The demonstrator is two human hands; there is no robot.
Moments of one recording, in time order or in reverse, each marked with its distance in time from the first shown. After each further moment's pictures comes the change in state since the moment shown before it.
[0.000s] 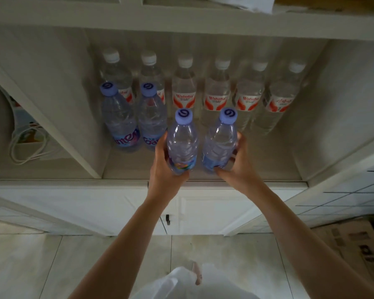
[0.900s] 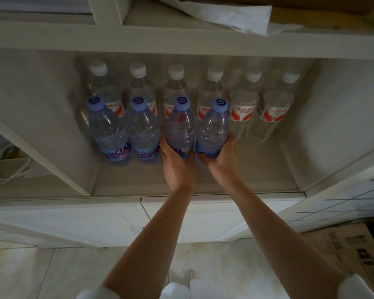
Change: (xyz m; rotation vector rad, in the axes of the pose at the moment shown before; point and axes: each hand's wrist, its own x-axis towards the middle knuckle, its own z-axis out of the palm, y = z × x) left_hand 0.039 0.020 0.066 0.185 0.360 -0.195; right_hand 0.041 -0.004 0.031 -0.118 0.311 0.144
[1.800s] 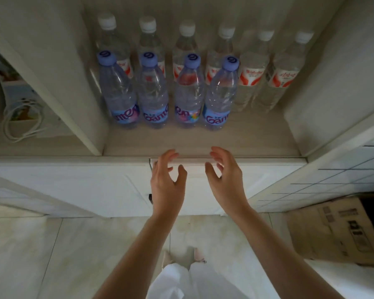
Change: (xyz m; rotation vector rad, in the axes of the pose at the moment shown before) left_hand -0.087 -0.046 -0.098 -0.004 -0.169 0.153; right_hand -0.130 -0.016 -0.020 -0.076 -0.142 0.045
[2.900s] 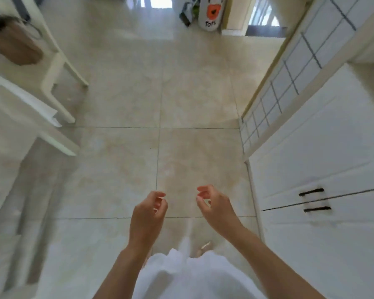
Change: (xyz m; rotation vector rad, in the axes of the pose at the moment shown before) left_hand -0.538 0.018 -0.102 0.272 1.084 -1.053; right_hand -0.372 0.009 0.034 -0.263 -1.642 -0.774
